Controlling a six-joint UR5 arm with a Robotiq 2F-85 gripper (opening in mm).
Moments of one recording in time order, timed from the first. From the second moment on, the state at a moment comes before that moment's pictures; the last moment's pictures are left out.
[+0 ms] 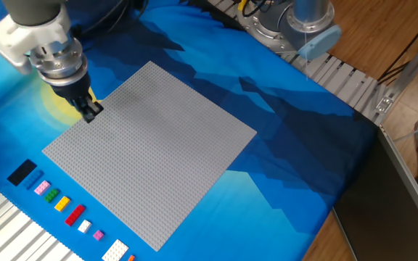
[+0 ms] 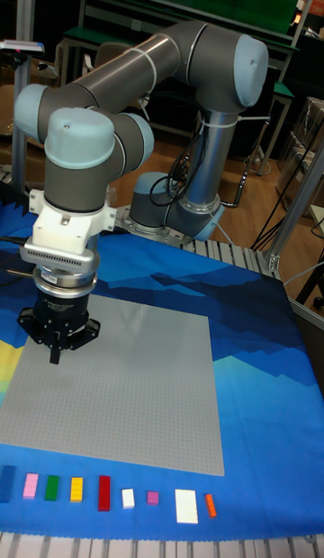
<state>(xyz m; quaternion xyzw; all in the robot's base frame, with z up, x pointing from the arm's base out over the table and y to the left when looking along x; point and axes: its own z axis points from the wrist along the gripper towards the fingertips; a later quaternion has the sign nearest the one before) 0.611 -0.139 0.068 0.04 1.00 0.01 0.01</state>
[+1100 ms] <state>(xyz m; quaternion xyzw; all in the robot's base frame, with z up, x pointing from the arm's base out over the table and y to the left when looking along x) 0.678 -0.206 0.072 0.02 1.00 -0.01 0.00</state>
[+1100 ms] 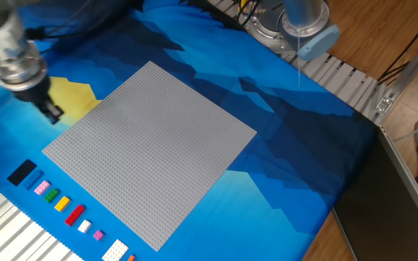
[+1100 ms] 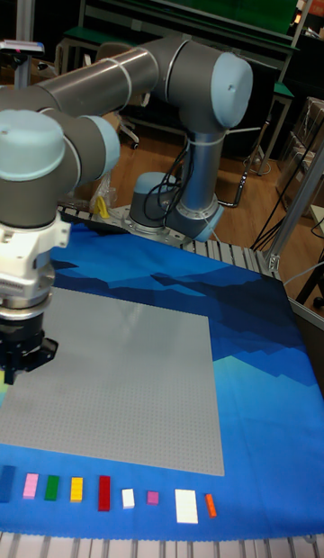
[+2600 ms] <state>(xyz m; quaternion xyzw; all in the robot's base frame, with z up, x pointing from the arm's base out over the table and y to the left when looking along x) 0.737 -0.205 0.057 0.08 1.00 0.01 0.04</state>
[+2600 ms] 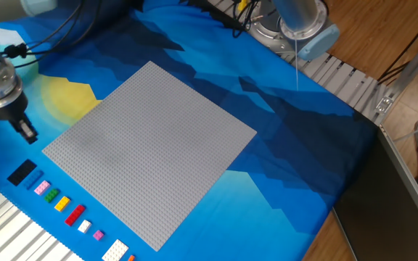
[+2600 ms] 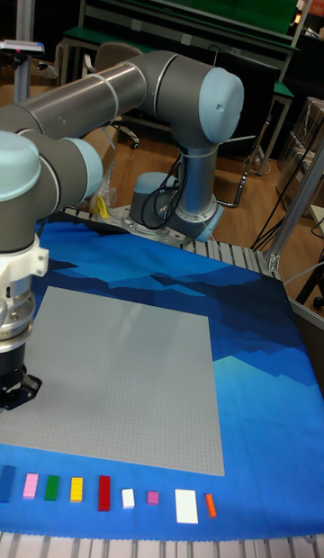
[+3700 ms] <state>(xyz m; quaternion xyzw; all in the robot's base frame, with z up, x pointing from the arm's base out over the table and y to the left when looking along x) 0.776 -0.209 0.048 0.11 0.99 0.00 0.05</state>
